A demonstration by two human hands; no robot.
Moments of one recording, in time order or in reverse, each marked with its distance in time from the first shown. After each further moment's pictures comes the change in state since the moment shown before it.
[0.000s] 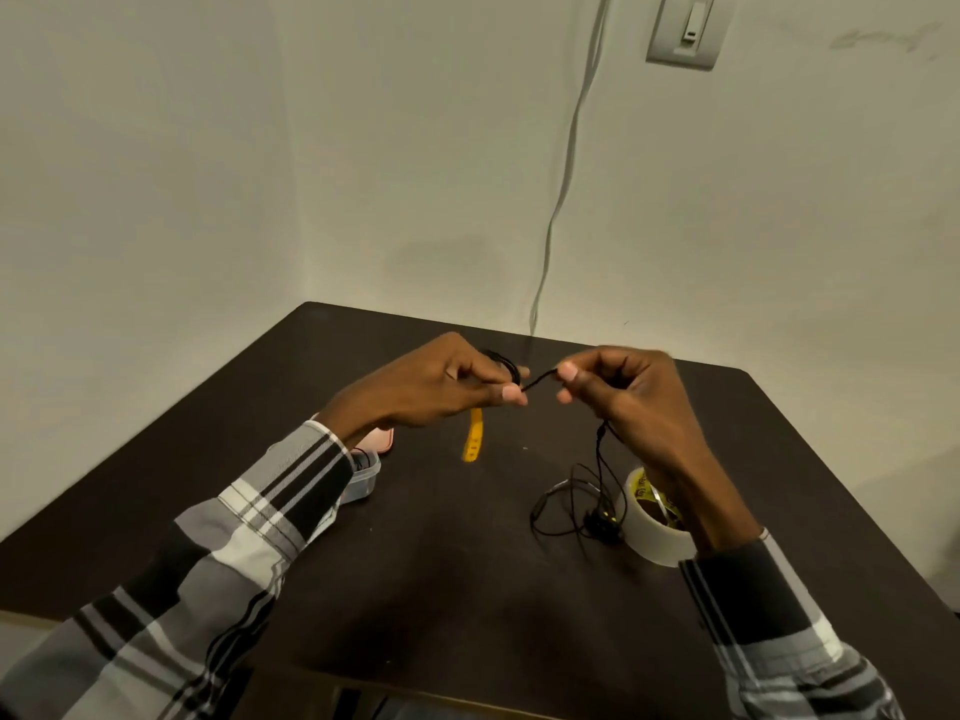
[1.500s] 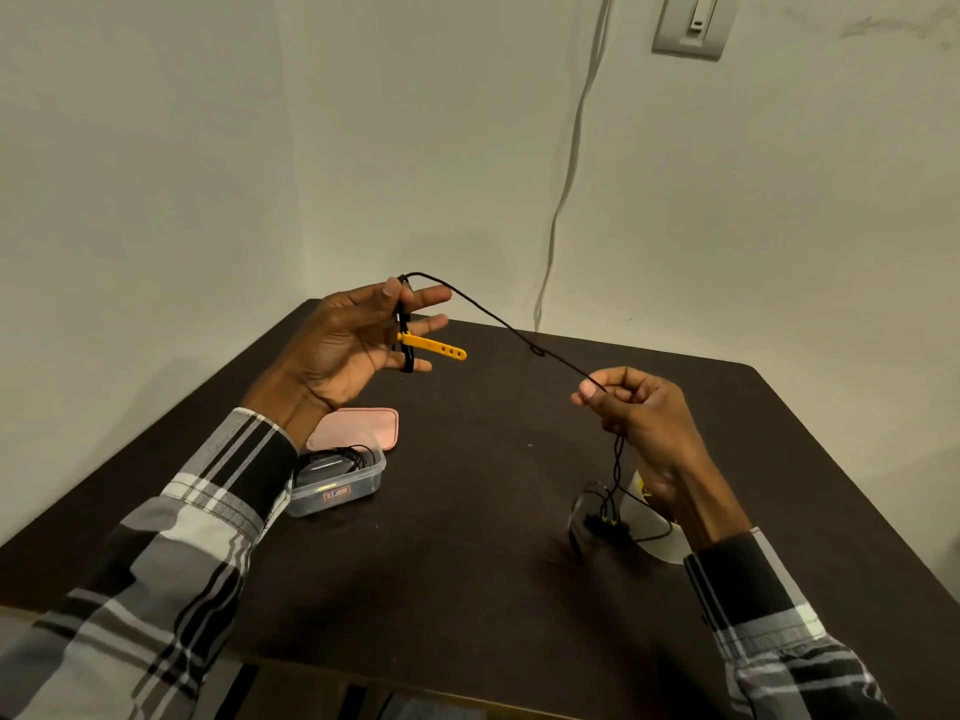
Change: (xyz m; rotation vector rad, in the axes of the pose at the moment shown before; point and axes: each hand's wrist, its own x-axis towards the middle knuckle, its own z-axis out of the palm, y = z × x) left_hand -0.029 -0.023 -0.043 -0.829 0.343 -0.007; right_hand 0.007 0.055 -0.007 0.254 0.128 0.298
